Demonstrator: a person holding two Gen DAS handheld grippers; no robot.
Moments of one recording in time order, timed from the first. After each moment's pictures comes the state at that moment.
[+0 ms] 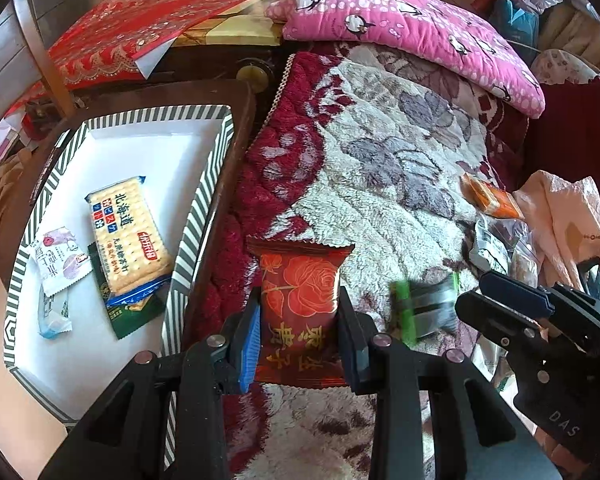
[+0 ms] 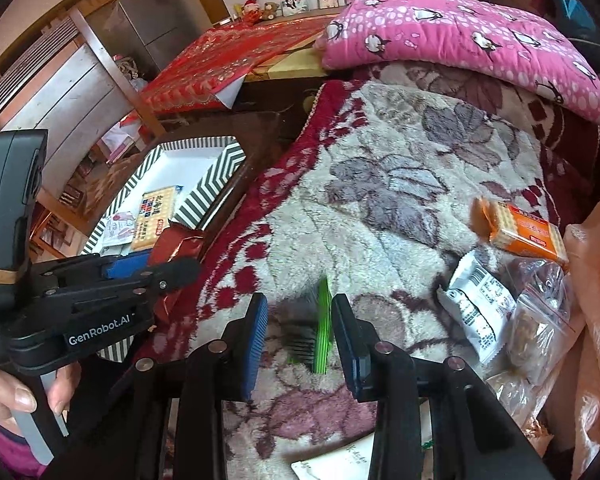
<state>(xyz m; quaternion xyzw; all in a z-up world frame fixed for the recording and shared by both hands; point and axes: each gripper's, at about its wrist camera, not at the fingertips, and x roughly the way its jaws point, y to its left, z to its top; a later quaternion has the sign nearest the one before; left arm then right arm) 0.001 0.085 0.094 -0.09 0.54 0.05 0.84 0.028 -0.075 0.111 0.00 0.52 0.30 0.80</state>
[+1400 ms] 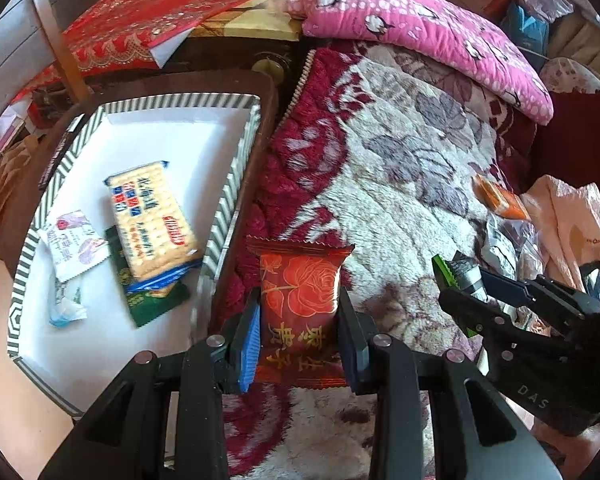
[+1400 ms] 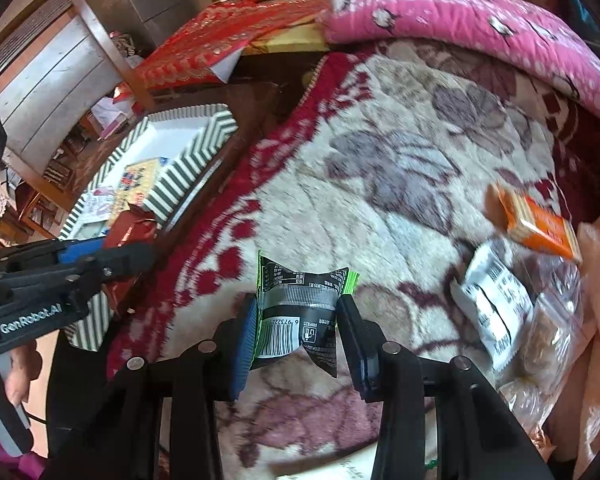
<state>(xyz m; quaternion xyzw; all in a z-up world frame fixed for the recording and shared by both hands) -0.012 0.107 0.095 -0.11 0.54 0.06 0.83 0.034 -0.057 0.087 -0.03 0.54 0.30 0.79</state>
